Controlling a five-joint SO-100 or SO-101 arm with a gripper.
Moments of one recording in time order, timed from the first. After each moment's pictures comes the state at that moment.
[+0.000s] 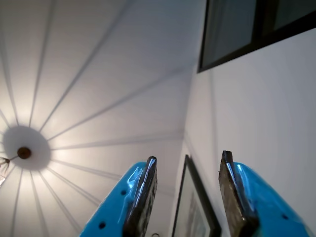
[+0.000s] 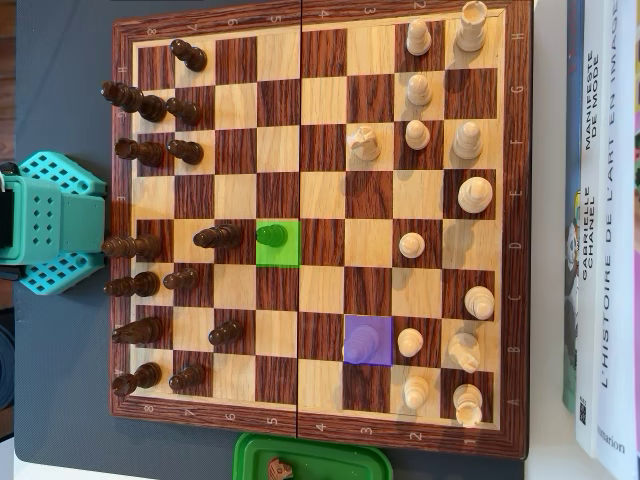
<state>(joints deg) 0.3 192.5 179.9 -103.4 85.3</state>
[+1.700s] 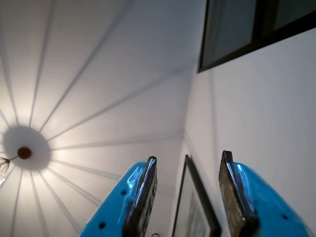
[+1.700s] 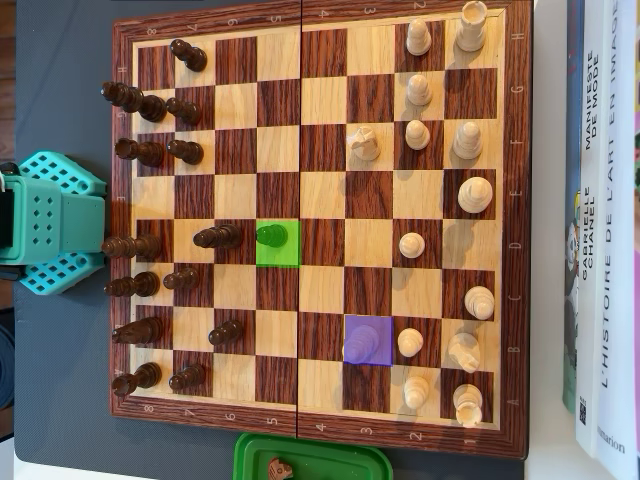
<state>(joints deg) 0.3 192.5 179.9 -103.4 85.3</state>
